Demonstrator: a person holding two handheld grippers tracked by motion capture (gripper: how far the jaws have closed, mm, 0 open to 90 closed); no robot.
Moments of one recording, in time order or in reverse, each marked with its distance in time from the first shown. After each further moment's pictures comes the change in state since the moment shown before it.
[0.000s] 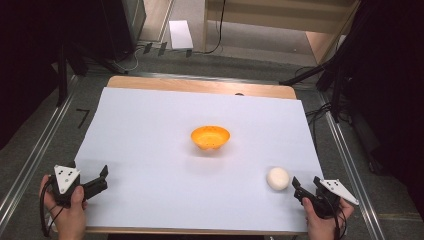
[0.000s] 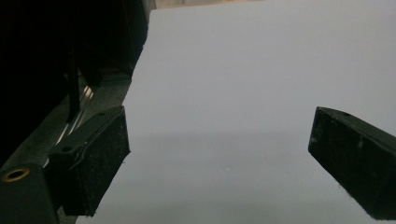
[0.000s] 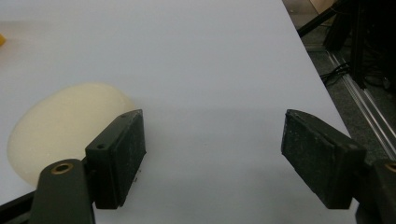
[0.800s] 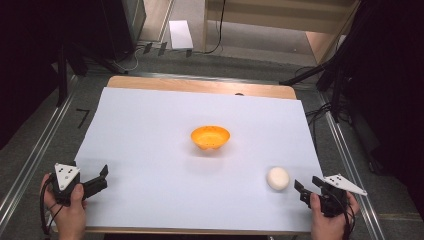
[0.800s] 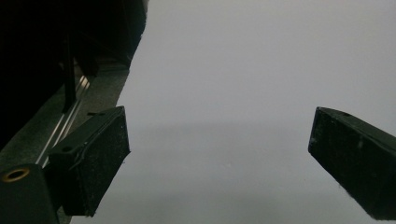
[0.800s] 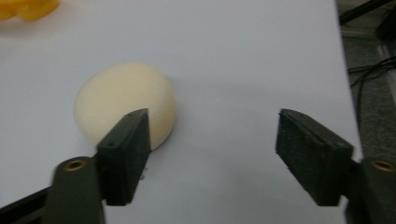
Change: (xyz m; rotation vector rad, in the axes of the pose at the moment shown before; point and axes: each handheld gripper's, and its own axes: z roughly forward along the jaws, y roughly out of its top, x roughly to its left) left arm 0.001 0.002 0.005 0.046 -0.003 -0.013; right arm -0.004 0.026 -0.016 0.164 0.148 -0.115
